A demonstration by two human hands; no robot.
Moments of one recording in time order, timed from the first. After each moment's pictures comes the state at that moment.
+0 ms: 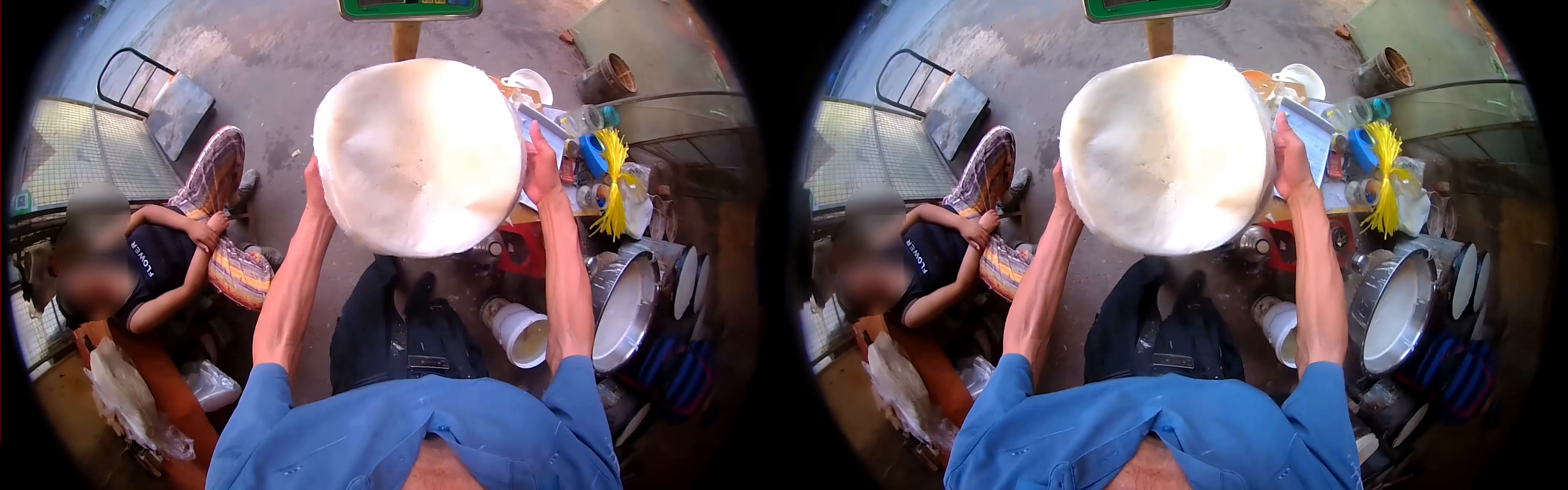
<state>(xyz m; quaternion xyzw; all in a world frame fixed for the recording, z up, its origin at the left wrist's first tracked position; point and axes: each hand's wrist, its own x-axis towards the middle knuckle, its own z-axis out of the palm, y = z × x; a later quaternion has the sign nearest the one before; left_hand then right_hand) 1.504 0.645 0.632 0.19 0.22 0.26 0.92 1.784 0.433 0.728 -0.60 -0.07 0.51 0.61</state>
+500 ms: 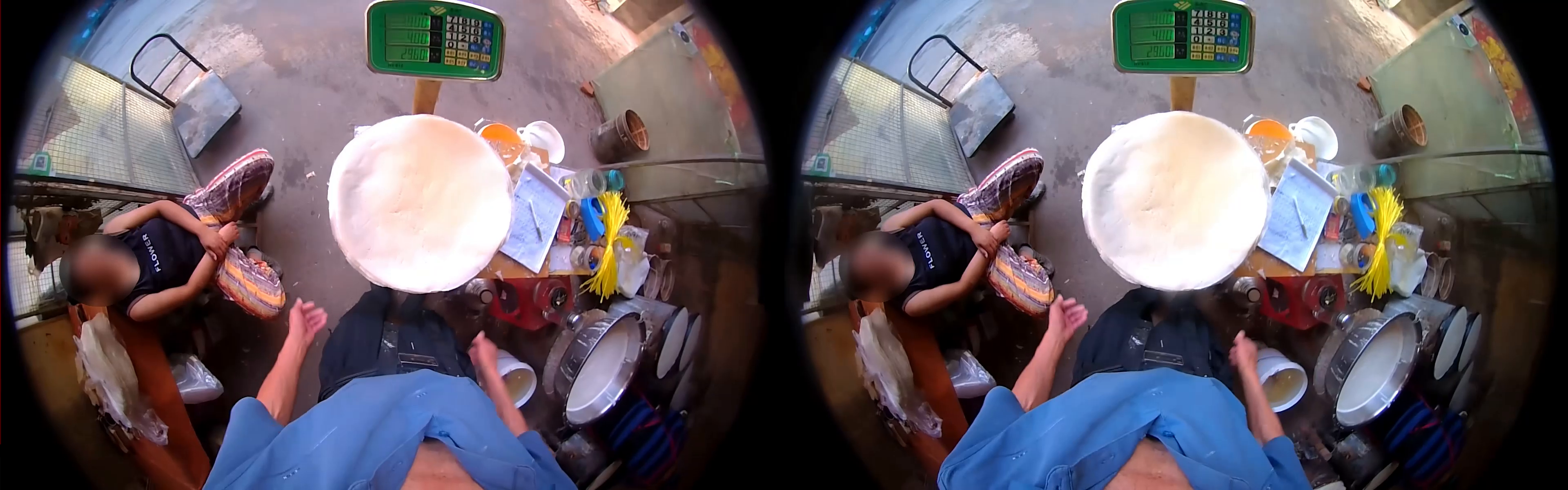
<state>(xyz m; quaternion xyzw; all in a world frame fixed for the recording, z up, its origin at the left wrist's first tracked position) 1.271 0.519 0.506 0.09 0.67 0.14 0.73 1.628 0.179 0.558 -0.83 0.15 0.44 0.30</state>
